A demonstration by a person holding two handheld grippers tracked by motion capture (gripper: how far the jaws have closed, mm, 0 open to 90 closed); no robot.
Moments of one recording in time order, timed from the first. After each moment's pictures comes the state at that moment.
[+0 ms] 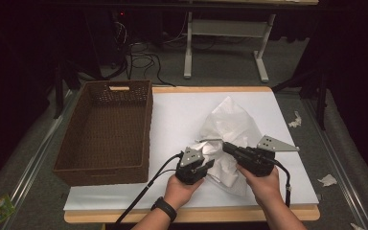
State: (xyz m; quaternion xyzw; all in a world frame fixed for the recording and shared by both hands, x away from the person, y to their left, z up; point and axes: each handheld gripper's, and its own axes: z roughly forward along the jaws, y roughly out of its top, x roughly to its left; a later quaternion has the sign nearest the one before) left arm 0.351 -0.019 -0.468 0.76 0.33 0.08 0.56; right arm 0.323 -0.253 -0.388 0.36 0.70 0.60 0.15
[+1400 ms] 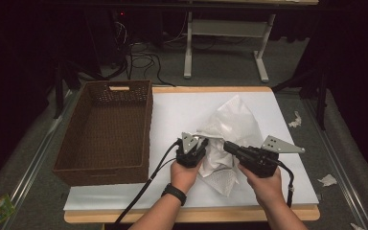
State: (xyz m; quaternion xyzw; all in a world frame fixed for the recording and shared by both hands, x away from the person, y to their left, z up) left arm 0.389 -0.035 -0.465 0.72 0.38 0.17 0.56; right arm 0.316 -0.255 -0.378 0.35 0.69 0.62 0.15
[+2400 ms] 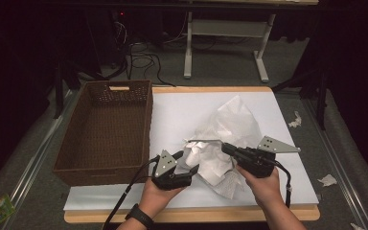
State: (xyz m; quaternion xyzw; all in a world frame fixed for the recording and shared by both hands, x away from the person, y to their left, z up) left arm 0.326 0.041 -0.443 0.75 0.30 0.17 0.56; right arm 0.318 -0.251 -0.382 0.35 0.70 0.60 0.14
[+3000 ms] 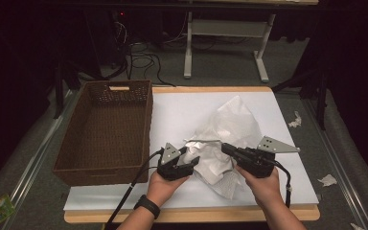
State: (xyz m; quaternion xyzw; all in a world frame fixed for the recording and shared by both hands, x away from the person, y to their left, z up) left arm 0.357 0.026 -0.465 0.75 0.34 0.14 0.55; right arm 0.318 -0.251 -0.383 0.35 0.70 0.60 0.14
